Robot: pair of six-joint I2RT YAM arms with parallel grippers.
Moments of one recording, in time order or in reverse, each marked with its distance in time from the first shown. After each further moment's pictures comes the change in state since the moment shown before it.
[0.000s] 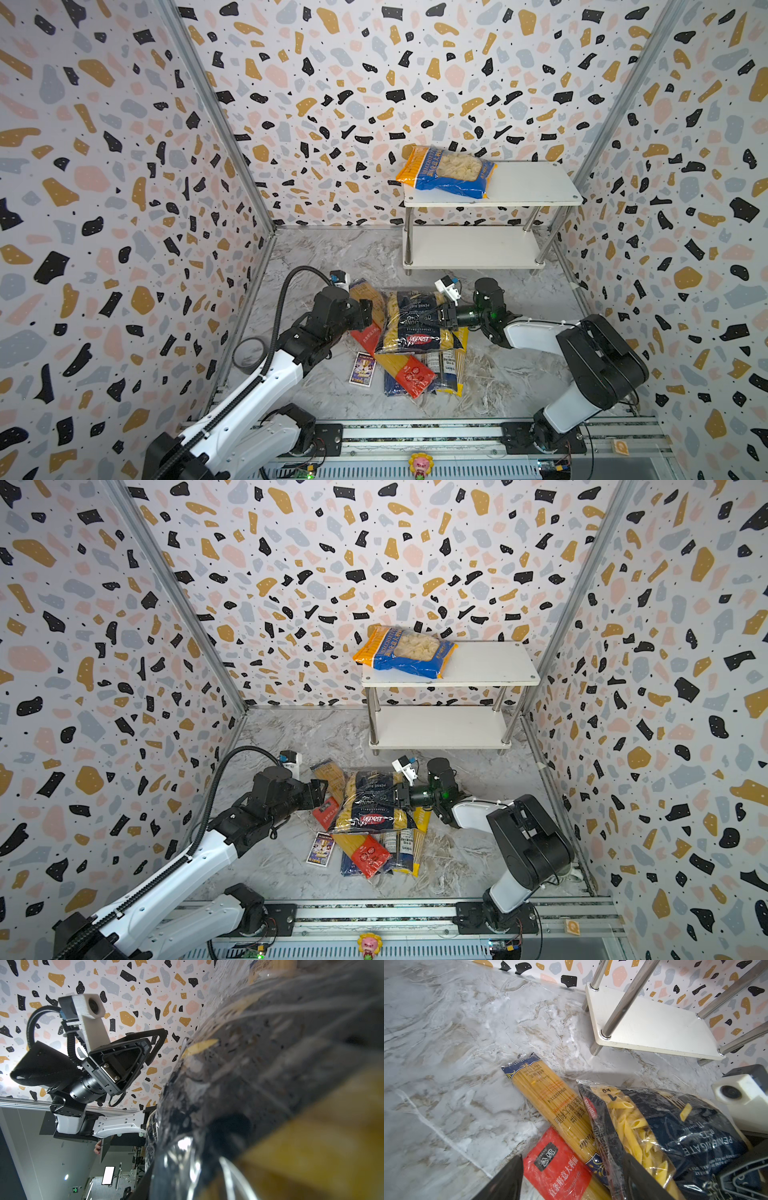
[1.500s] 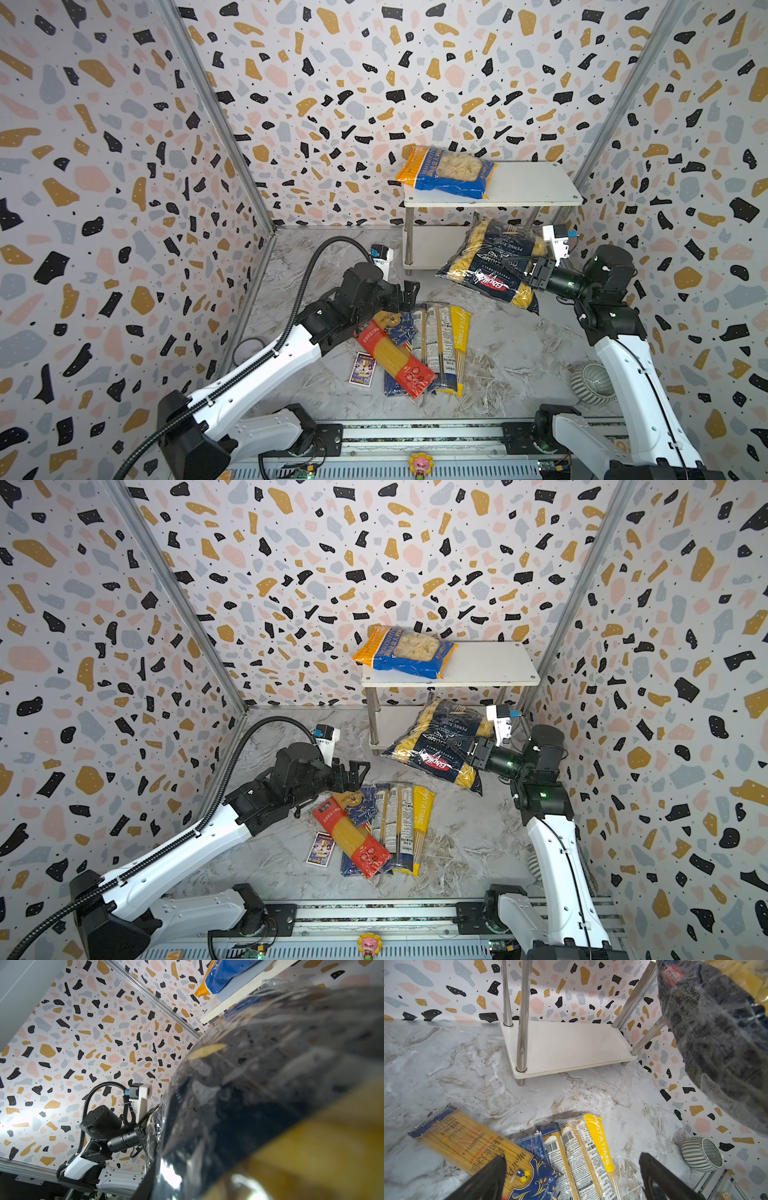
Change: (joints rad) left arm -0.256 0.213 0.371 -0.007 0.008 0.014; right arm -0.575 -0.615 0.393 -0.823 -0.008 -0.195
